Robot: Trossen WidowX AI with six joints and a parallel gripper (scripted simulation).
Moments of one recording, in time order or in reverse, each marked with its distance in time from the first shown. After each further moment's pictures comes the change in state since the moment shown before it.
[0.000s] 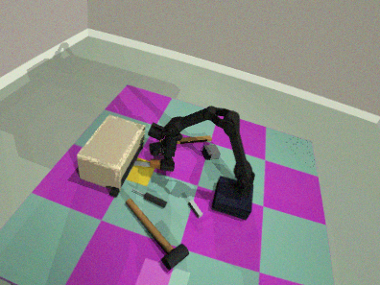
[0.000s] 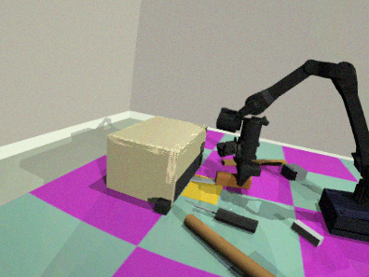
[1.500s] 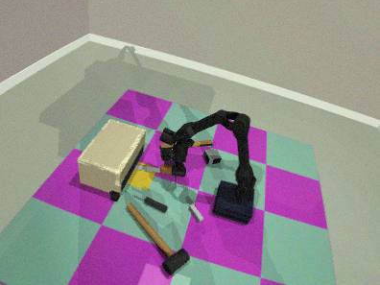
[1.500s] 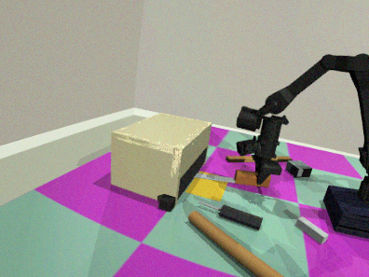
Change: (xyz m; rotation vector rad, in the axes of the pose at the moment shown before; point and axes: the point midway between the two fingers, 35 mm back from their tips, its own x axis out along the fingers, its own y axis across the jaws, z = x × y) arm 0.001 -0.001 -0.048 -0.002 0.003 0.000
